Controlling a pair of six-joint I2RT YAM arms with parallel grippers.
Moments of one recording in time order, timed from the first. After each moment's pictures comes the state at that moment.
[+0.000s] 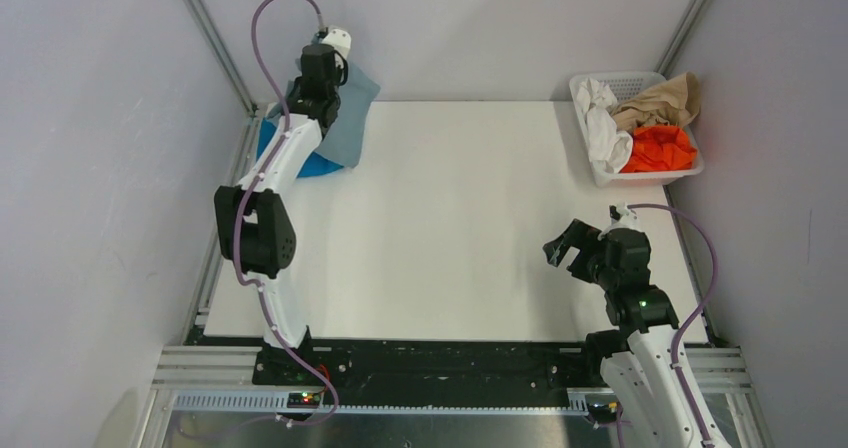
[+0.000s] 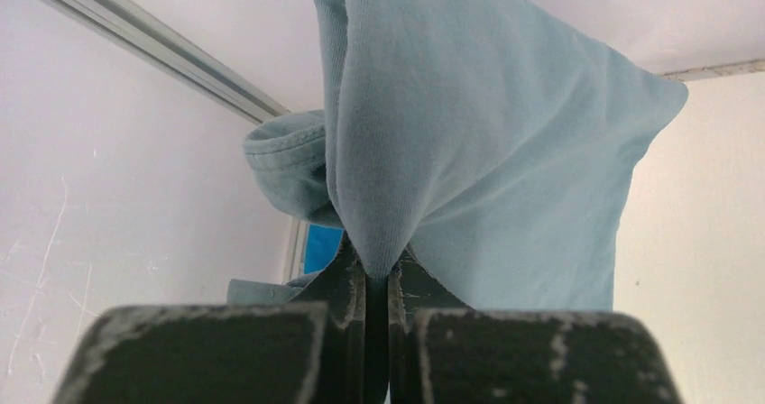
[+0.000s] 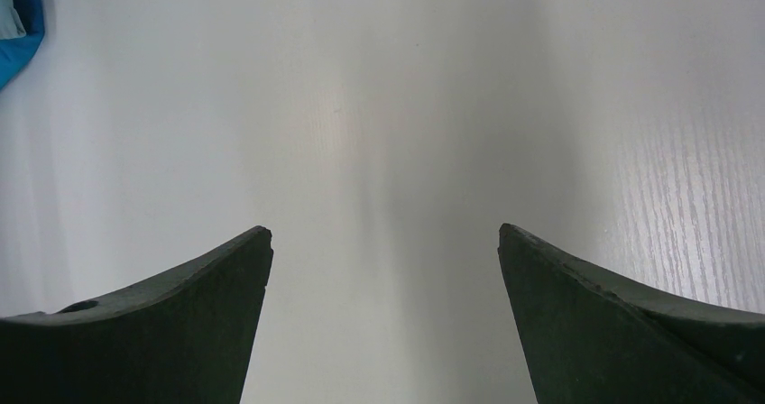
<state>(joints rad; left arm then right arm) -0.18 1.93 1.79 -0.18 -0.44 0.35 0.12 0.52 0.46 -0.54 -0.07 0.54</state>
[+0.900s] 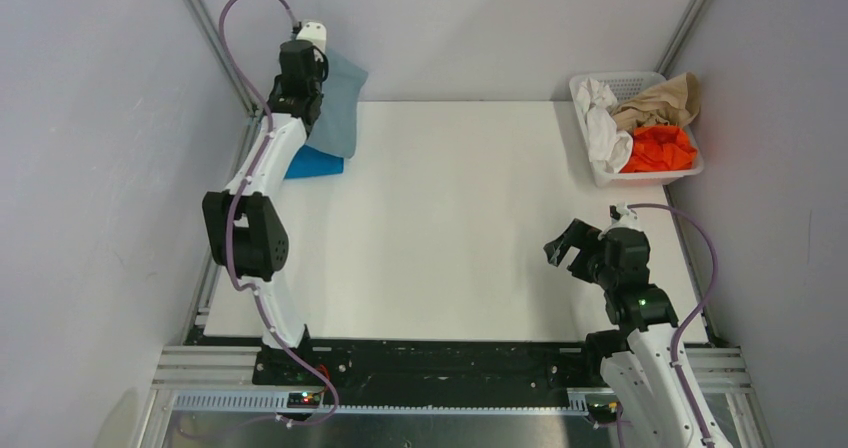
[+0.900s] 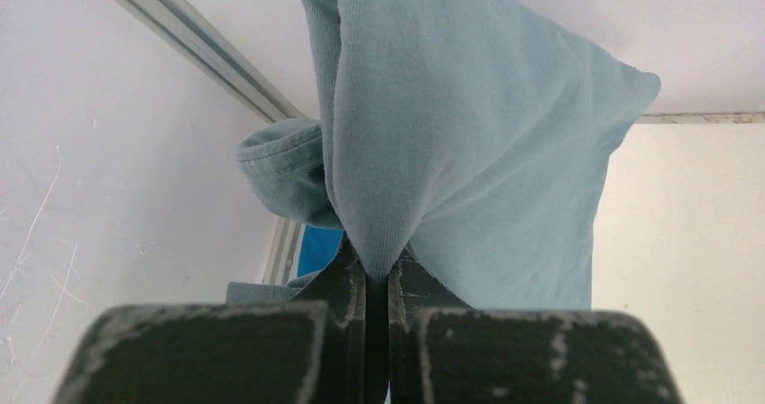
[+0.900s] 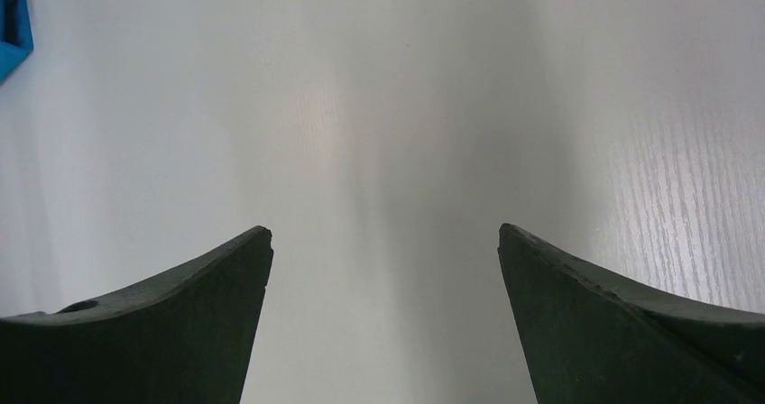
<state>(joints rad) -0.11 1.89 1.79 -0.19 -0.38 0.23 0.12 0.53 0.46 -0.54 -0.06 0.54</state>
